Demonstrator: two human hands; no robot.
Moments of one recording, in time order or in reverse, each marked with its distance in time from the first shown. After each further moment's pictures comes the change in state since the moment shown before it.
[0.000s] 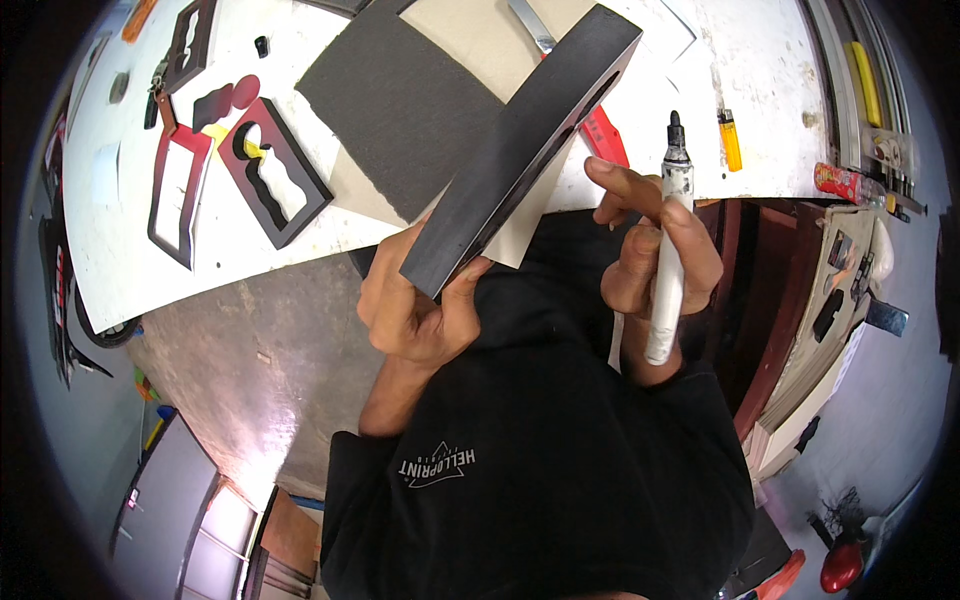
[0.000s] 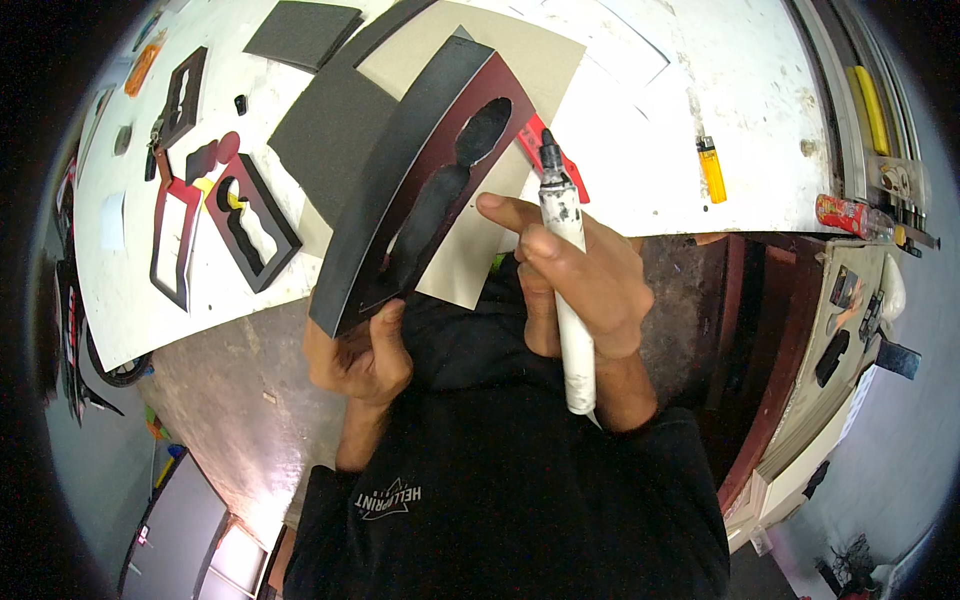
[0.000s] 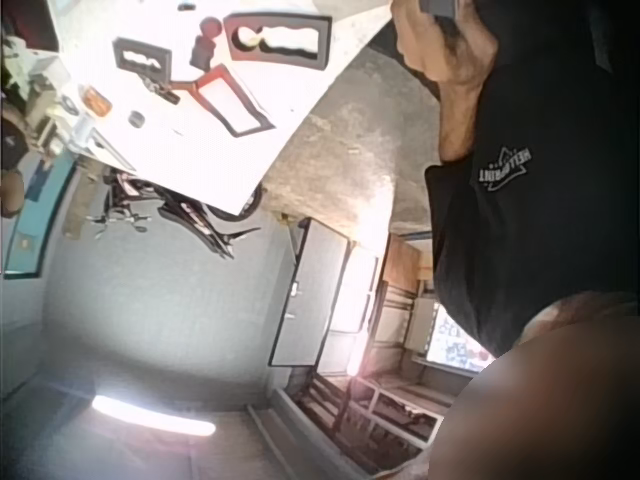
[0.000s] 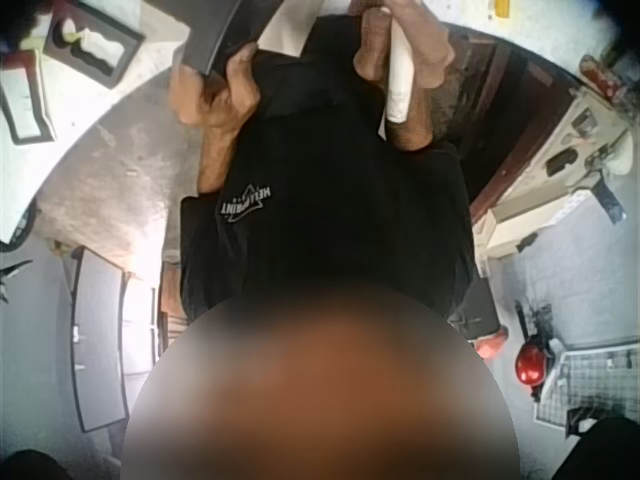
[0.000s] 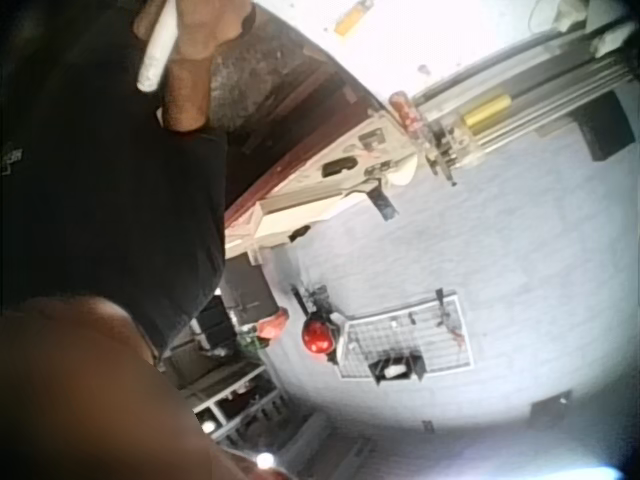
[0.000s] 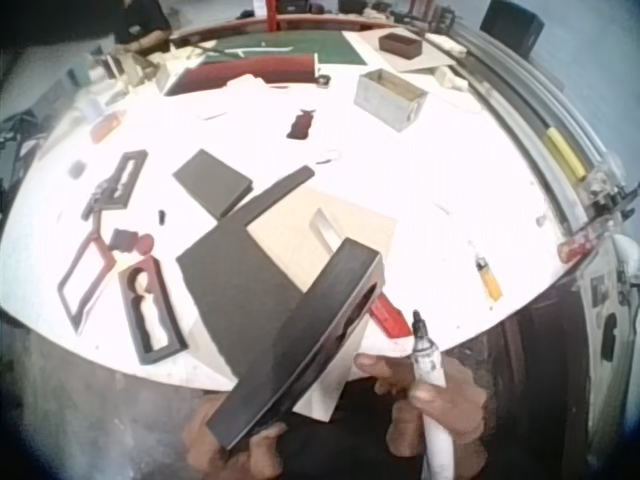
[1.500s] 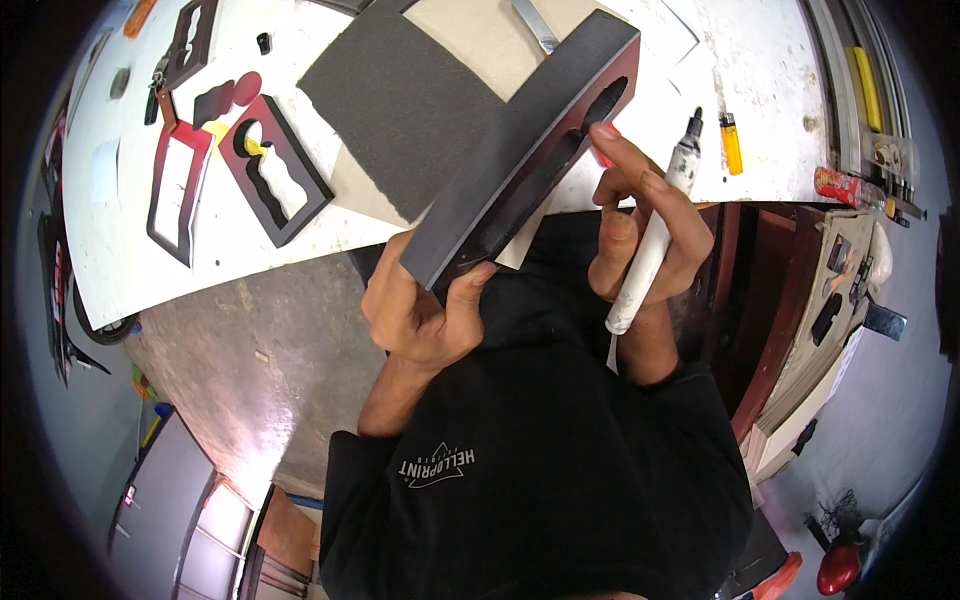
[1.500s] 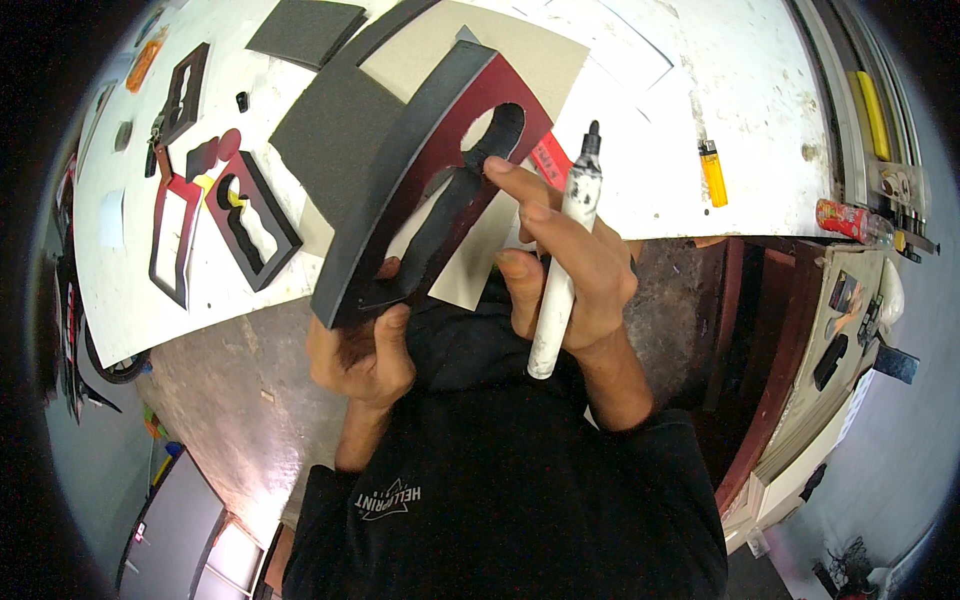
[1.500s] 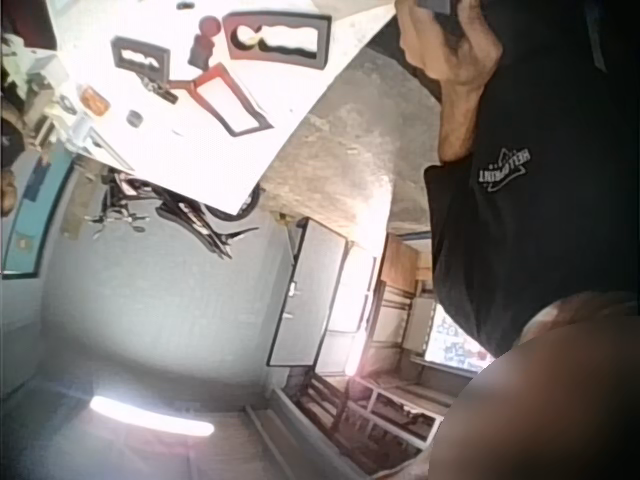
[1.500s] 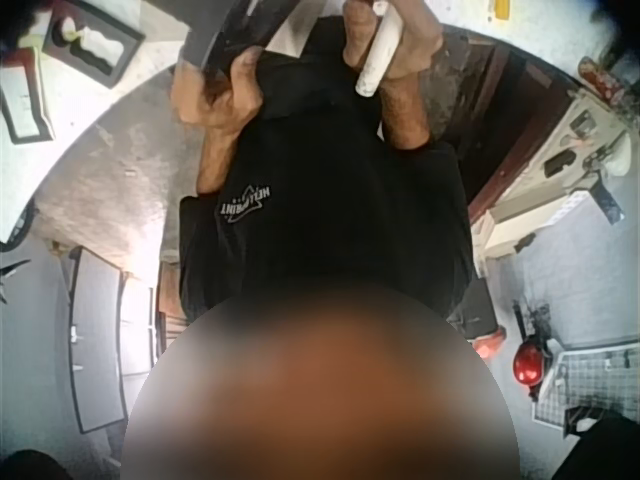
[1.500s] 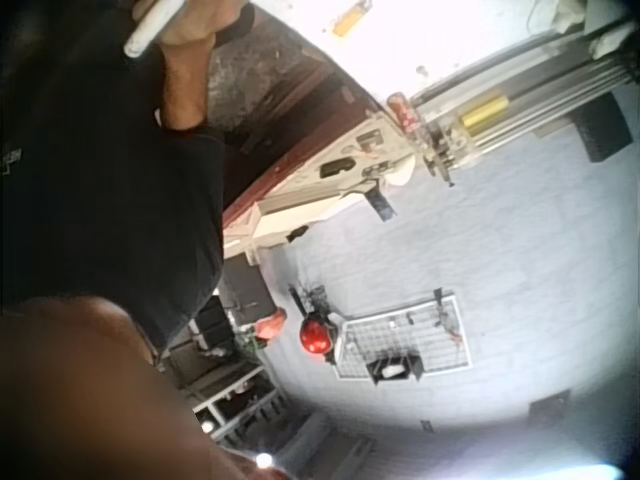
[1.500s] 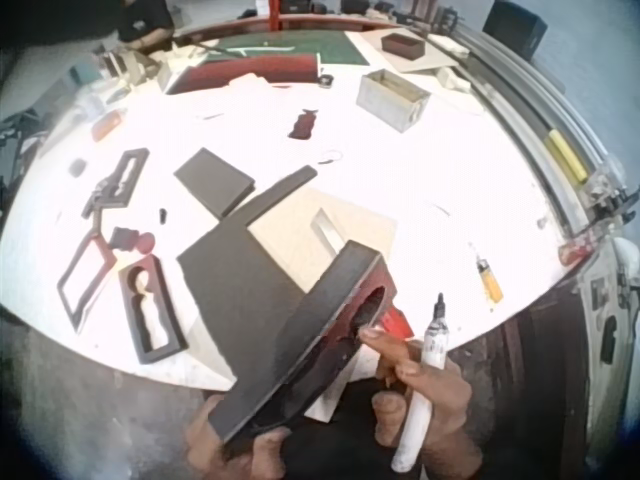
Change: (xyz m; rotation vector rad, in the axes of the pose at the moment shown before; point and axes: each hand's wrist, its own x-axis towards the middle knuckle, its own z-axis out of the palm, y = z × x) left_hand -0.006 -0.002 0.001 -0.156 -0.021 -0.110; right_hand -0.009 0.017 0.013 0.032 0.034 0.028
